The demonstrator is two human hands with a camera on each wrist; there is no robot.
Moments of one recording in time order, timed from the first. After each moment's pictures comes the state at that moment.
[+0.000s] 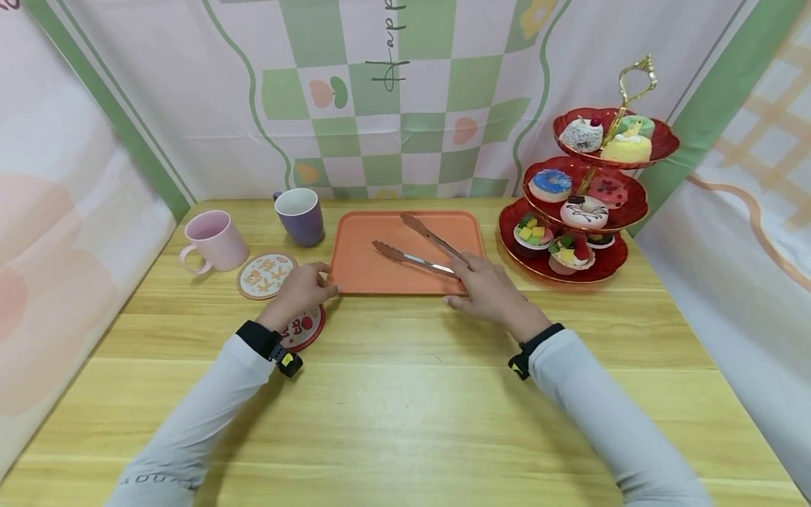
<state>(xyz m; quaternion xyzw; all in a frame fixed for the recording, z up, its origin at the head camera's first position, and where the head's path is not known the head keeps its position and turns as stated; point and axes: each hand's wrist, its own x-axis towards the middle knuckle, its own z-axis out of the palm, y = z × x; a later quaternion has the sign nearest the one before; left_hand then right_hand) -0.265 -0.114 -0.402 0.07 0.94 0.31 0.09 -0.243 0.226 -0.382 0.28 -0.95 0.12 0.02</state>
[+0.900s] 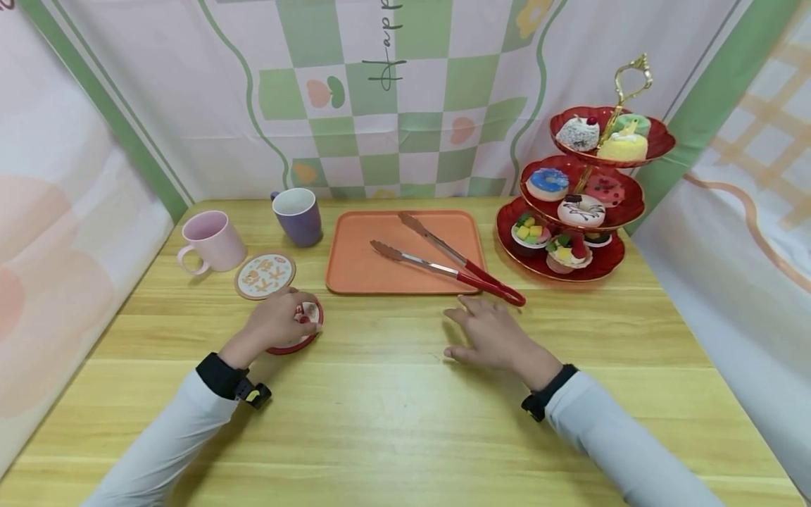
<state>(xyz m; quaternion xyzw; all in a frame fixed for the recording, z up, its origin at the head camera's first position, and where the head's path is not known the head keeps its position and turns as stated) -0.217 -0.141 -0.404 0.15 0.98 0.15 0.05 -0.185 0.230 -0.399 0.31 -0.94 0.11 -0.03</state>
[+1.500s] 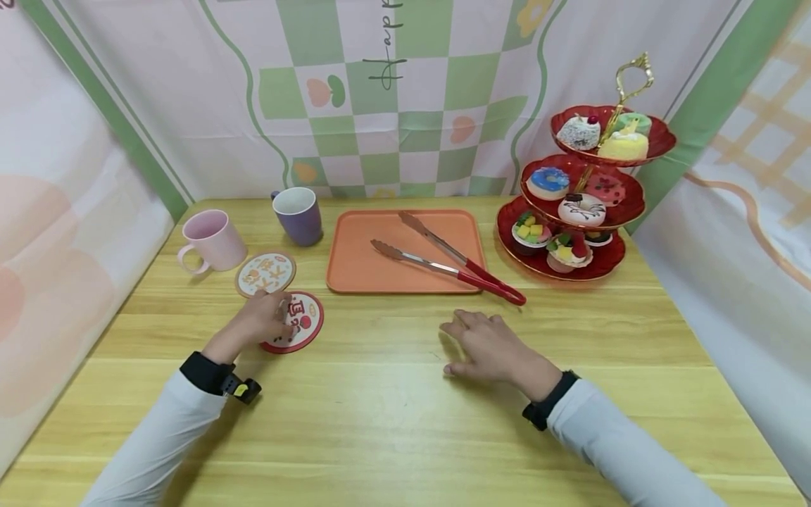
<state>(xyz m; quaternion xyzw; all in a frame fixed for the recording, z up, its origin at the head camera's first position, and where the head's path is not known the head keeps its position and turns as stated) -0.225 -0.169 -0.403 0.08 0.97 0.19 0.15 -0.169 0.223 -0.398 0.33 -0.94 0.10 -0.07</state>
